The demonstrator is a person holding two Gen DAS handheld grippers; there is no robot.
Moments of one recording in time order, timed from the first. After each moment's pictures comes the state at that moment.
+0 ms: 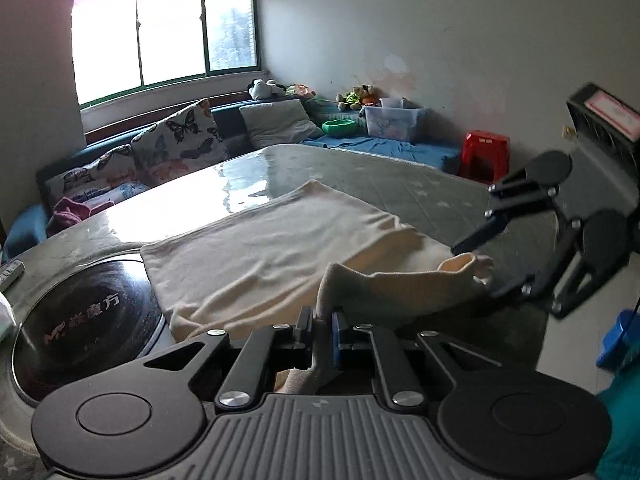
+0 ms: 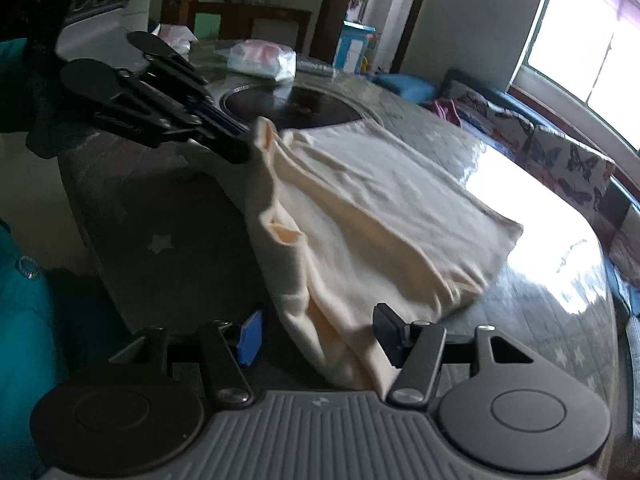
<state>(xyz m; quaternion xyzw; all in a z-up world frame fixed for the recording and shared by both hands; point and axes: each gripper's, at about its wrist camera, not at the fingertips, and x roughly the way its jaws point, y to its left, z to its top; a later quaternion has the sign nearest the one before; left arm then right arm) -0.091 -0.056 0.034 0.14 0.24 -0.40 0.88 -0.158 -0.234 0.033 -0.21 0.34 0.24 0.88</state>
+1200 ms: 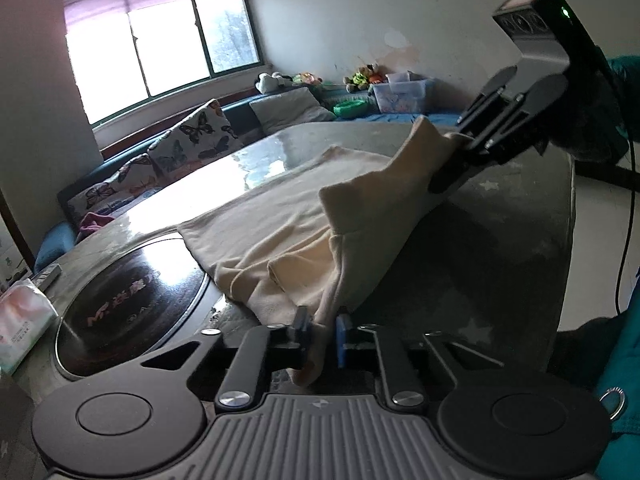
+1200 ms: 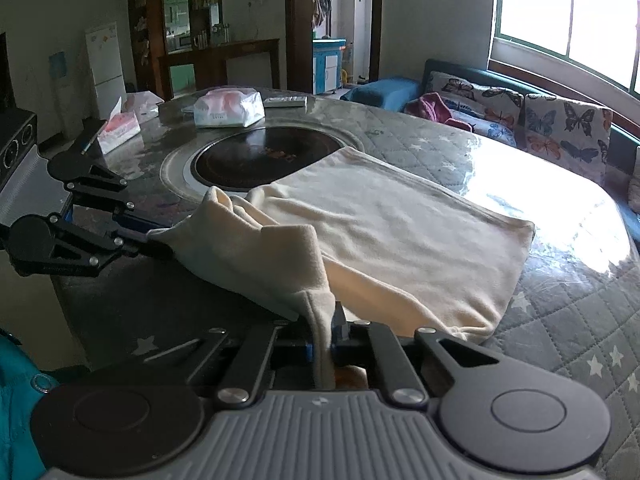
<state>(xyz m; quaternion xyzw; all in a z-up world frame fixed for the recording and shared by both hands) -0.124 -0.025 0.008 0.21 0.22 -0.36 0.88 -0.109 -0.244 0.049 -0.09 0.35 0.25 0.90</state>
